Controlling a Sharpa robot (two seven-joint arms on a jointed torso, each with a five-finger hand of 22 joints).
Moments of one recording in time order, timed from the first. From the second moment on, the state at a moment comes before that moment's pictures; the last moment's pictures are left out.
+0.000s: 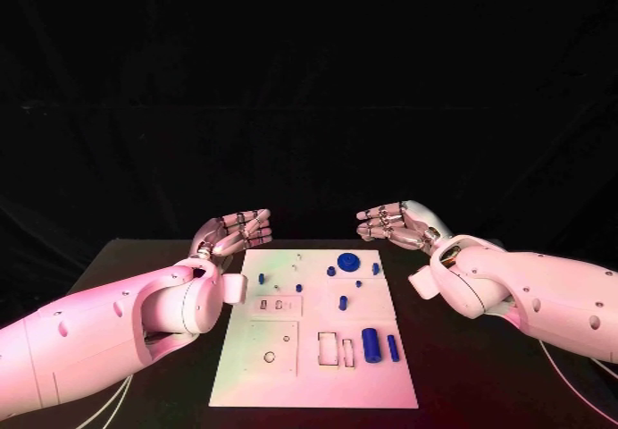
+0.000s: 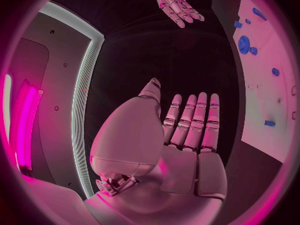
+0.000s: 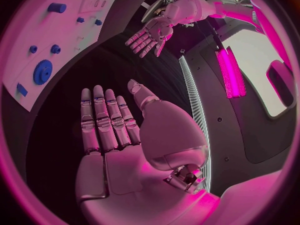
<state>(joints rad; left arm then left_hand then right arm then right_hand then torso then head) 1.10 -0.84 0.02 1.56 0.05 -0.55 0.45 1.43 -0.03 0.00 0.27 0.18 0.83 0.21 0.15 0.07 0.81 0.22 0.19 0.07 0.82 0.19 0.22 0.10 0.14 0.67 0.29 0.28 0.13 1.24 -0.82 -0.13 1.44 -0.55 -0.43 0.33 1.26 0.08 0.16 -0.19 0.28 0.86 0.21 0.10 0.06 0.98 0.19 0.10 0.06 1.01 0.16 0.11 0.06 0.17 0.75 0.27 0.27 0.11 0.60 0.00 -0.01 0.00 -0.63</state>
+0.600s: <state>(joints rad) 1.15 -0.91 0.02 1.70 -0.08 -0.49 0.40 1.52 -0.06 -0.02 0.20 0.18 0.96 0.19 0.17 0.07 1.06 0.14 0.23 0.09 1.09 0.10 0.28 0.17 0.17 0.91 0.23 0.40 0.16 1.31 -0.75 -0.12 1.42 -1.25 -0.34 0.04 1.26 -0.02 0.23 -0.23 0.27 1.06 0.16 0.10 0.07 1.25 0.08 0.08 0.09 1.45 0.01 0.26 0.22 0.17 1.11 0.12 0.61 0.28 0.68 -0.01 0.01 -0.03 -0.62</state>
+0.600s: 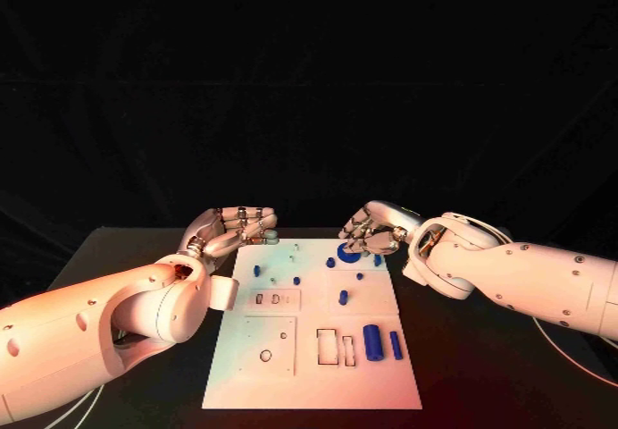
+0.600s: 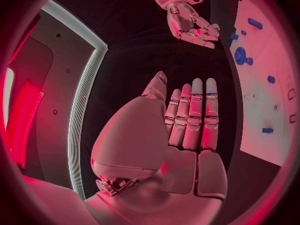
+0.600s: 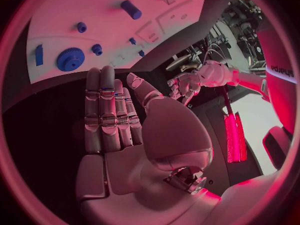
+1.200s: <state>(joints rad) 1.18 -0.97 0.03 1.80 -0.08 -0.45 0.38 1.50 -0.07 -0.06 0.21 0.18 0.96 0.19 0.15 0.07 1.06 0.15 0.20 0.08 1.09 0.10 0.27 0.18 0.17 0.95 0.21 0.42 0.17 1.33 -0.67 -0.12 1.38 -1.60 -0.28 -0.13 1.26 -0.08 0.30 -0.14 0.26 1.06 0.15 0.08 0.07 1.17 0.09 0.07 0.11 1.46 0.00 0.76 0.63 0.12 1.31 0.10 1.19 0.96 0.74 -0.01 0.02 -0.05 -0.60</state>
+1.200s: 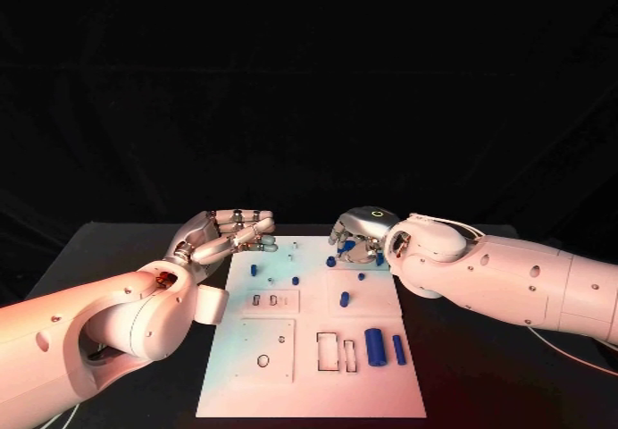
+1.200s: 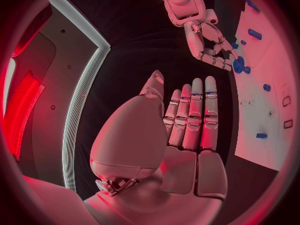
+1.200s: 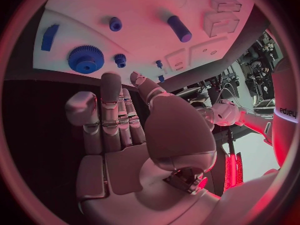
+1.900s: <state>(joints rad) 1.20 -1.00 0.03 1.83 -0.07 -0.43 0.38 1.49 -0.07 -0.07 0.21 0.18 0.95 0.20 0.15 0.07 1.06 0.15 0.20 0.08 1.09 0.10 0.26 0.19 0.17 0.96 0.21 0.43 0.17 1.32 -0.62 -0.12 1.31 -1.67 -0.23 -0.15 1.27 -0.10 0.33 -0.10 0.26 1.06 0.15 0.08 0.08 1.15 0.09 0.07 0.12 1.46 0.00 1.03 0.88 0.09 1.36 0.11 1.35 1.20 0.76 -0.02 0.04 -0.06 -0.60</state>
